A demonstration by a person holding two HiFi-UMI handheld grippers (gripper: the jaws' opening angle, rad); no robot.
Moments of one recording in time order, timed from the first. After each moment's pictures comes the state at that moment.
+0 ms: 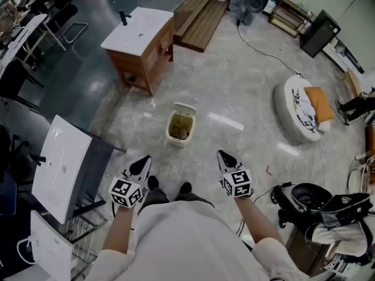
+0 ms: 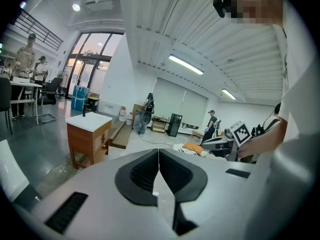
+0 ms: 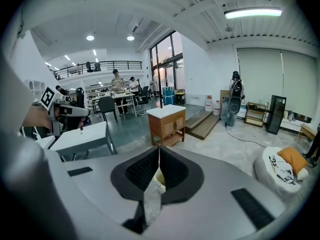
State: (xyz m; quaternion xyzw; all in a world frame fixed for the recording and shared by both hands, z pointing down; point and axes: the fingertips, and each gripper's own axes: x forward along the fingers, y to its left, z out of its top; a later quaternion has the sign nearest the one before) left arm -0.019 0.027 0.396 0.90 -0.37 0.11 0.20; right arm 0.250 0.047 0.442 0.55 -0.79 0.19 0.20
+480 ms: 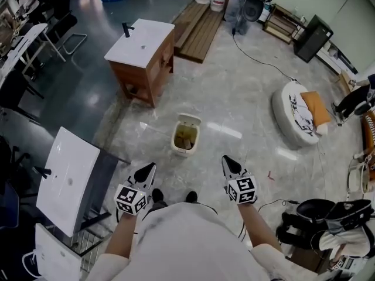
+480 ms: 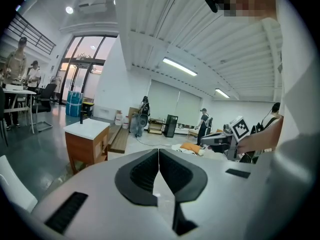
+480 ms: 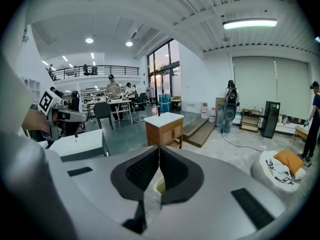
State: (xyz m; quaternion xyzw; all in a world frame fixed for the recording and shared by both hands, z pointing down) left arm -0.057 0.015 0.374 0.92 -0.34 0.11 0.16; right arm 0.212 0.039 0.405 0.58 -0.78 0.16 0.18
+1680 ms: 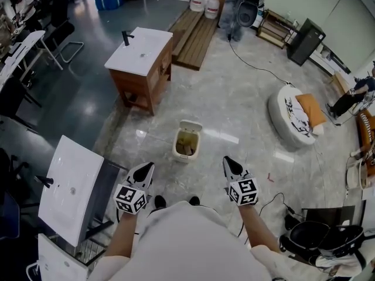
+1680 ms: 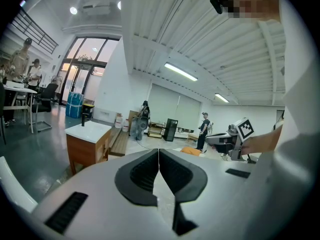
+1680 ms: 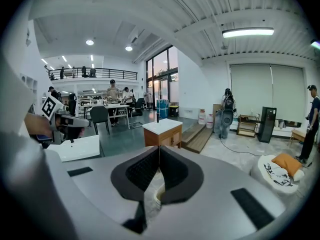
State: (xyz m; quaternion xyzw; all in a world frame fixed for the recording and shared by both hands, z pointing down) left arm -0.091 -0.014 0.367 0.92 -0.34 0.08 0.16; right arm 0.186 0.027 0.375 0.60 -0.77 0.14 0.16
